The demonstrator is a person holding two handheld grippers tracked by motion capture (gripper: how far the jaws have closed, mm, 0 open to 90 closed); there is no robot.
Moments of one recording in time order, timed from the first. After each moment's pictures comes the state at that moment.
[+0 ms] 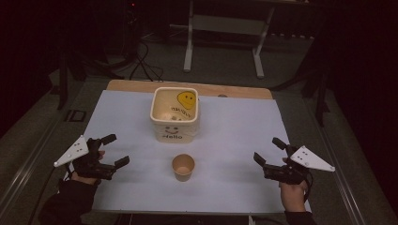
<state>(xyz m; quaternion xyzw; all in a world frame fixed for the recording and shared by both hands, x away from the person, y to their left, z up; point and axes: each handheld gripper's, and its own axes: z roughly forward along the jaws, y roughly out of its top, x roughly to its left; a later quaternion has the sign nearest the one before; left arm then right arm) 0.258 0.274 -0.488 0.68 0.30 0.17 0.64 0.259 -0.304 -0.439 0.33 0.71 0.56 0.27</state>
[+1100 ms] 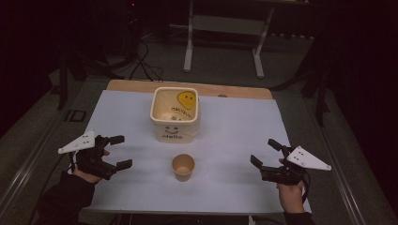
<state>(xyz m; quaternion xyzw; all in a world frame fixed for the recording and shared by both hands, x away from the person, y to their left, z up) 0.270 0.264 -0.460 0.75 0.26 0.08 0.61 0.259 -0.297 -0.441 0.32 0.72 0.56 0.25</state>
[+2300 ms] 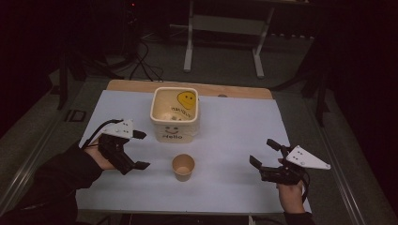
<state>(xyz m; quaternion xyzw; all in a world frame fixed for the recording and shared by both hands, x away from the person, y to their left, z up) 0.299 0.196 -0.402 0.90 0.14 0.04 0.42 0.259 -0.295 -0.439 0.31 0.73 0.56 0.24</state>
